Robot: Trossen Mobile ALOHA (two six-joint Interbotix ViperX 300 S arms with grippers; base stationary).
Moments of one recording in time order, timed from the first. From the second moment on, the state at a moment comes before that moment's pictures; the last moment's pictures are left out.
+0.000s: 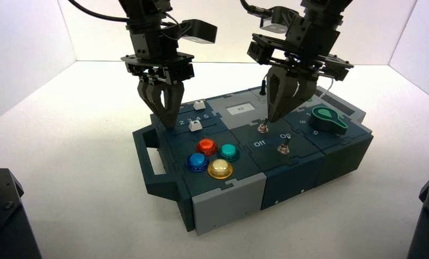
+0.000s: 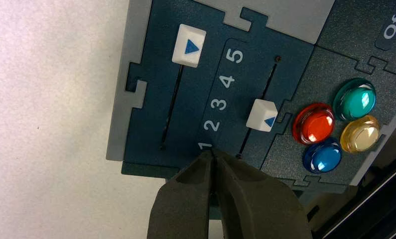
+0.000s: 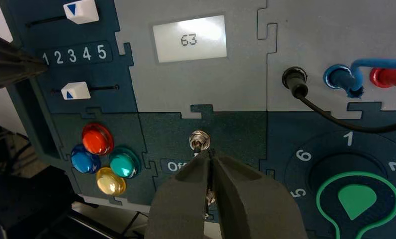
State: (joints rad) left arm -0.66 0.10 0.73 -0.30 0.84 0.42; right arm 0.60 -0.08 0.85 0.39 0.72 0.05
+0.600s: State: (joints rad) left arm -0.66 0.10 0.73 -0.30 0.84 0.42; right arm 0.58 -0.11 0.90 0.35 0.69 0.05
